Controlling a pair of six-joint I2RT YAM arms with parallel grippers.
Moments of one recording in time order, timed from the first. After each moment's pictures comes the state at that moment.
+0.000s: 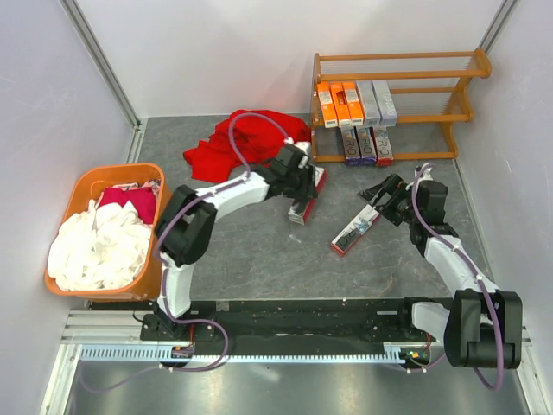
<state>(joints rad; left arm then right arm) -0.73 2.06 1.55 -0.30 0.05 -0.47 -0.07 1.13 0.54 0.07 -0.43 0.72</state>
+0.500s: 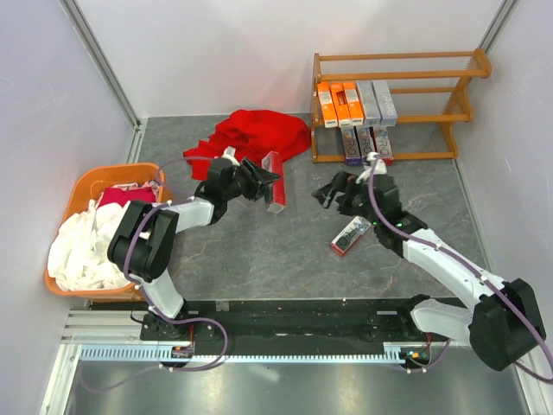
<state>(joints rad) -0.38 1.73 0.90 0.43 0.36 -1.10 0.42 1.13 0.68 0.05 -0.10 0.71</state>
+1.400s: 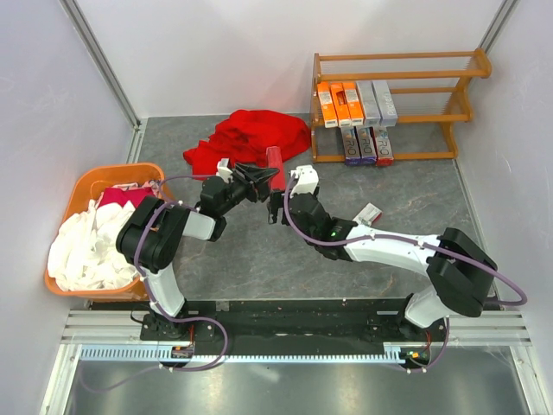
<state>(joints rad) -0.37 1.82 0.66 1.14 0.42 -1.69 0.97 1.52 0.90 0.22 0.53 0.48</state>
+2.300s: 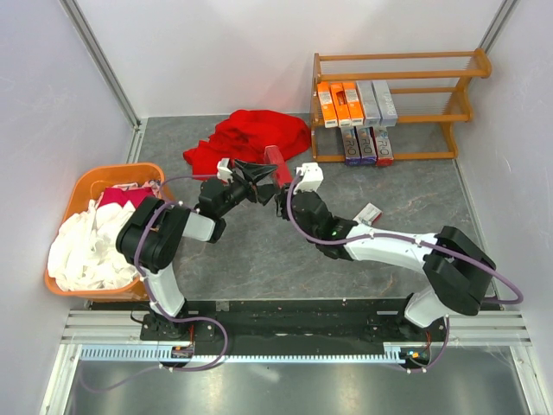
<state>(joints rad) -0.37 1.82 0.65 1.22 0.45 -1.72 0.96 1.55 0.89 0.34 0.57 0.47</state>
